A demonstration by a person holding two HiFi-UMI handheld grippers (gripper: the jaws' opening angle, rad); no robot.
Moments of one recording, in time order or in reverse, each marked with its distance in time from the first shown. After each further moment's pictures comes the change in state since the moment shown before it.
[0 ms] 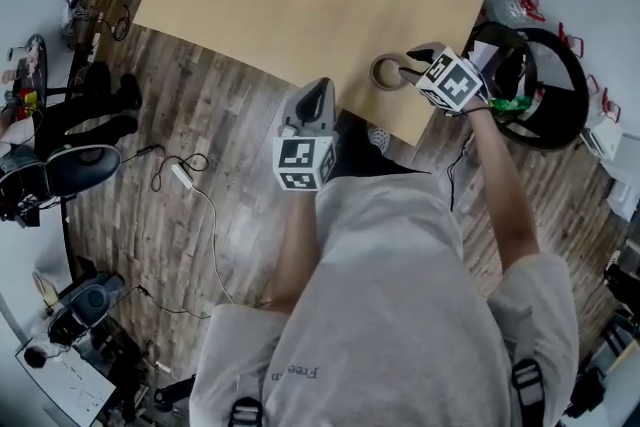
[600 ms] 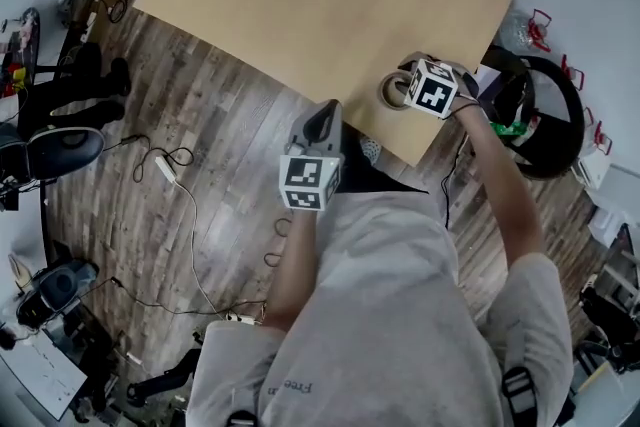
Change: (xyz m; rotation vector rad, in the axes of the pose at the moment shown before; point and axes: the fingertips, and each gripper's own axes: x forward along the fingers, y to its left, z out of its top) left arm 0.005 0.017 -0.034 -0.074 0.042 0.021; right arm 0.073 -0.004 0.004 -0.394 0.242 0.084
